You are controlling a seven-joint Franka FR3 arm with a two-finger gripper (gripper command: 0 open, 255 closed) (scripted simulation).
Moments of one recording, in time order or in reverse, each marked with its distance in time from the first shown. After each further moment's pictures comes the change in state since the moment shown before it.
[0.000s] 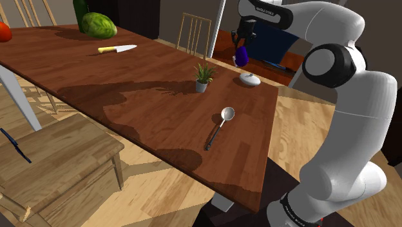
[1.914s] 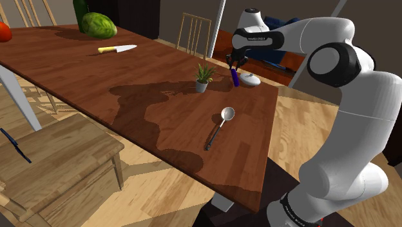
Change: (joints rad) arm -0.051 -0.032 -0.012 -0.379 -0.021 0.341 0.073
